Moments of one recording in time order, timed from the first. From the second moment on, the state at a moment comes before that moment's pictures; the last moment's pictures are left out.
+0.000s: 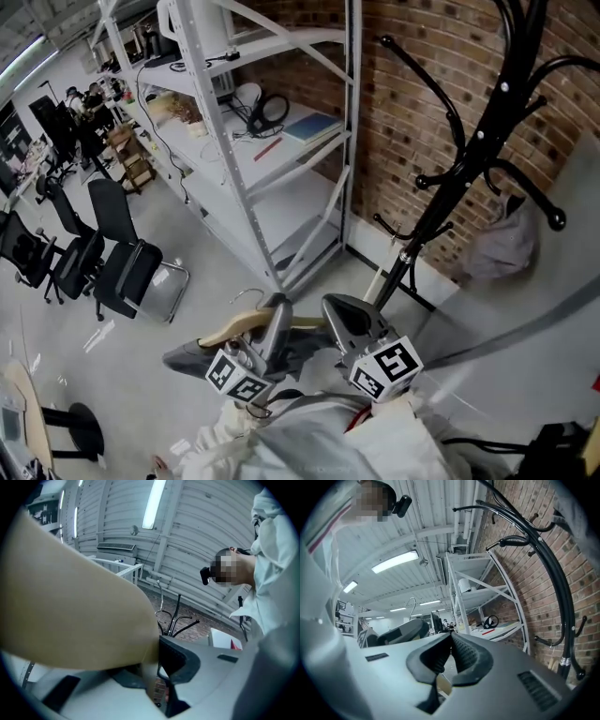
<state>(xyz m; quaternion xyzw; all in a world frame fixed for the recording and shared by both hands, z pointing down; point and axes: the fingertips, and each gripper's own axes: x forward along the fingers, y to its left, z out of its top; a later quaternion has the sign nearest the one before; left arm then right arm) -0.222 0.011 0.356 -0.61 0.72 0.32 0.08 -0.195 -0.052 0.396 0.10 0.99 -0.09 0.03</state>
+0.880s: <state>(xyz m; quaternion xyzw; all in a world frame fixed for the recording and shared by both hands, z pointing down) -0.240 -0.087 0.352 -0.80 0.51 0.33 -0.02 -0.187 -0.131 0.392 -0.20 0.98 -0.08 0.05</state>
